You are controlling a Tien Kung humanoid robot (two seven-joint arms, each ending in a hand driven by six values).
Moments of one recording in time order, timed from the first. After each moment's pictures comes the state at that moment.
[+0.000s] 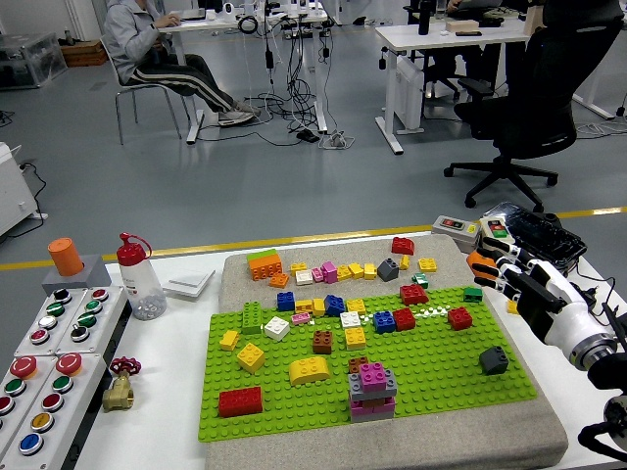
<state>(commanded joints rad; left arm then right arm) -0.21 0.02 -1.20 -0.24 1.15 0.20 0.45 0.35 -0.32 1.34 1.39 -0.67 -0.06 -0.03</state>
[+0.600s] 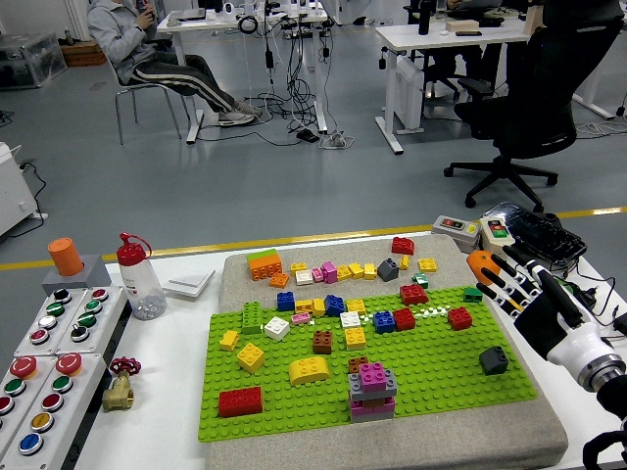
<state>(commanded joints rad) -0.22 0.02 -1.20 -0.24 1.16 0.20 0.45 0.27 -0.26 1.41 1.42 -0.34 -0.04 -0.04</state>
